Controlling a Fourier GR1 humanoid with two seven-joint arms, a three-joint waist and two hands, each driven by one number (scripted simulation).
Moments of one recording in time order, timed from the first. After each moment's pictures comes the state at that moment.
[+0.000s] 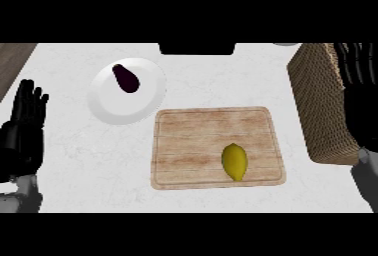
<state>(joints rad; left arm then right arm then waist) -0.08 0.36 0.01 -1.63 0.20 0.34 -0.01 -0.32 -0.51 0.13 -1.70 -0.47 -0.24 -0.24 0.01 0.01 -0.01</state>
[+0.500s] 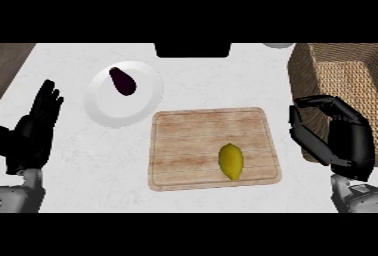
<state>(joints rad) -0.12 0.40 -0.04 -1.56 0.18 0.28 0.12 -0.15 -0.45 0.24 -1.70 -0.18 -0.56 -0.16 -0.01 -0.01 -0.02</state>
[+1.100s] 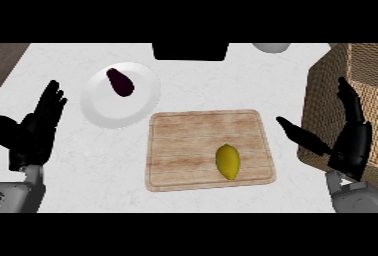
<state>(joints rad) -0.15 0.41 -0.04 -1.52 0.17 0.26 0.16 -0.17 -0.47 0.29 -1.62 0.27 -0.89 0.25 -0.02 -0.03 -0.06</state>
